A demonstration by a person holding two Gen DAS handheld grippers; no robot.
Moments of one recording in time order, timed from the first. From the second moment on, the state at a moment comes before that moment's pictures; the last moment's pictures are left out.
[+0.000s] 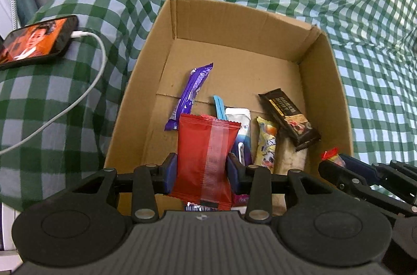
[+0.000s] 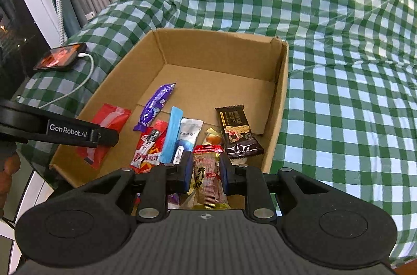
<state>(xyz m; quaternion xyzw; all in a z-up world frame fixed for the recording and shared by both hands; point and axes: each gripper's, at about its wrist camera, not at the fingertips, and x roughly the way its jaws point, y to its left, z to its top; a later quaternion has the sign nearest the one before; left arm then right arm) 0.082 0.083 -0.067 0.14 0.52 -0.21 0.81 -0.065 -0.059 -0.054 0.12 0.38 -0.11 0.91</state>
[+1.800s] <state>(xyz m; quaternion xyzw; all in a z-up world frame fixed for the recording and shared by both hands) -0.077 0.164 0.014 0.13 0.43 -0.19 0.87 -0.202 0.003 -0.022 0.10 0.33 -0.16 0.92</state>
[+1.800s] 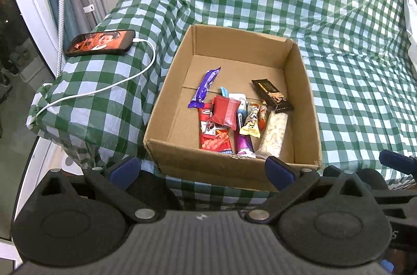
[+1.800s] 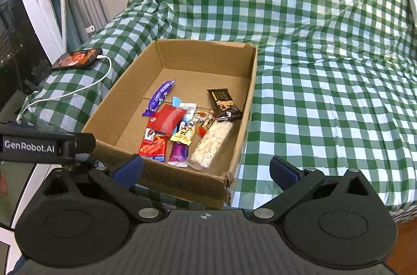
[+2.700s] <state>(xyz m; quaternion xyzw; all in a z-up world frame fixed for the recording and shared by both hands) -0.101 0.171 0.023 0.17 0.38 -0.17 0.89 -0.229 0.018 -0.011 0.06 0.29 -0.17 0.94</state>
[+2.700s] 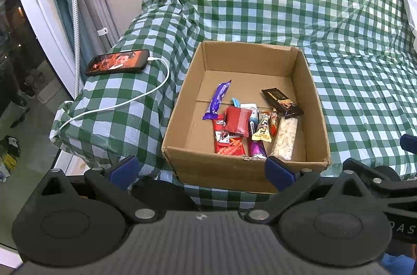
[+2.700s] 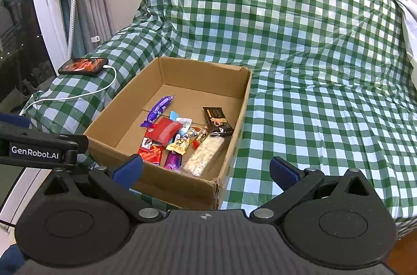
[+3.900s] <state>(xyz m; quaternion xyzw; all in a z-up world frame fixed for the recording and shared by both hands) -0.108 0.170 0.028 0.17 0.37 -0.18 0.89 -0.235 0.016 -0.010 0.06 0.28 -0.18 0.94</state>
